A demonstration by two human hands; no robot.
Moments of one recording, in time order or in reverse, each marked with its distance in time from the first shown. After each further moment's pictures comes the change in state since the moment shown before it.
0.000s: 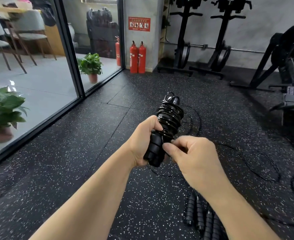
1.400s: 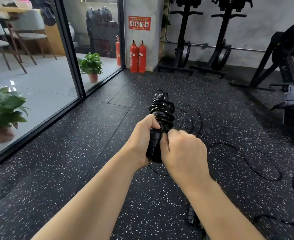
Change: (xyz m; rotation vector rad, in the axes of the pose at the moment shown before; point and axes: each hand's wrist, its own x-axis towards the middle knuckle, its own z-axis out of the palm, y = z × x) left_hand 0.005 -0.003 -0.005 -0.096 0.164 0.017; right_hand 0.019 0.001 0.038 -0.624 0.281 -0.297
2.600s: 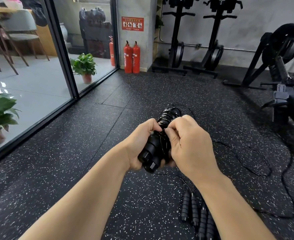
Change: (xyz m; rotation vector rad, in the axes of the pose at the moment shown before) left_hand -0.006 0.000 0.014 0.127 -0.254 -0.228; right_hand 0.001 0.039 -0.021 0.269 0.083 -0.046
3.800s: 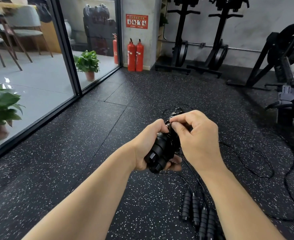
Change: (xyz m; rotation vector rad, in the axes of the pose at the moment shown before) left_hand 0.012 -0.010 -0.010 -0.025 -0.079 -0.066; right_hand 0.011 0.007 0.006 0.322 0.030 0.175
